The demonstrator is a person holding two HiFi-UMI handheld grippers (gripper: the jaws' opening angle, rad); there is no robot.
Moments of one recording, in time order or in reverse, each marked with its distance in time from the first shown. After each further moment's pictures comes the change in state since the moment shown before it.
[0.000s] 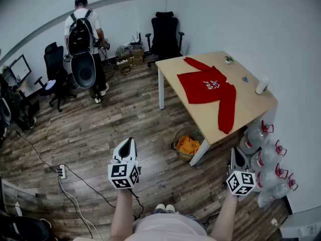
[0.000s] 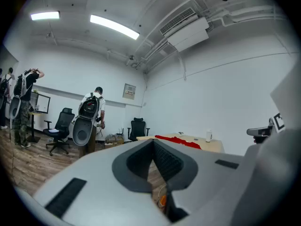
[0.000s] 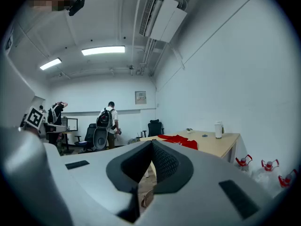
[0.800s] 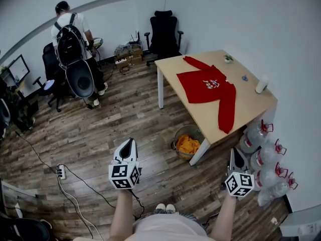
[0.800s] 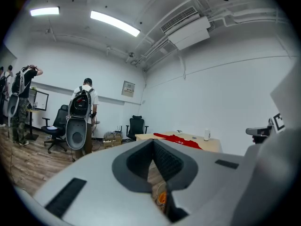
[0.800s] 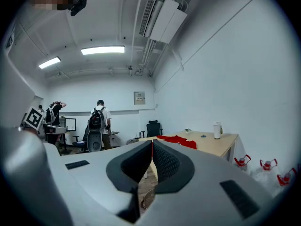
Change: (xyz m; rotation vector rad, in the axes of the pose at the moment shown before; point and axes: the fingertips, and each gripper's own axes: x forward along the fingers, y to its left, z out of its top) left arm 0.002 0.003 -0.010 -0.015 0.024 -0.020; right arm -0.001 0.009 -0.002 -0.004 -0.009 -0.019
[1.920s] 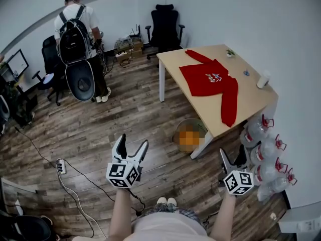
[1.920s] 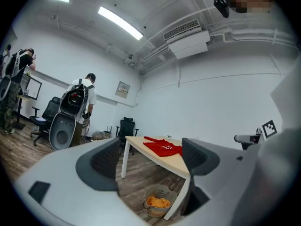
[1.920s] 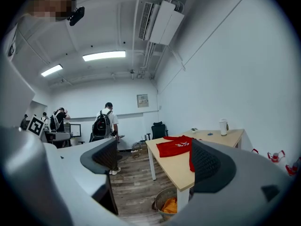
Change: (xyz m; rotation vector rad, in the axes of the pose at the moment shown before) left arm -0.025 0.001 -0.004 -0.075 -0.067 -0.133; right arm -0.013 0.040 -0.004 0.053 -0.035 0.052
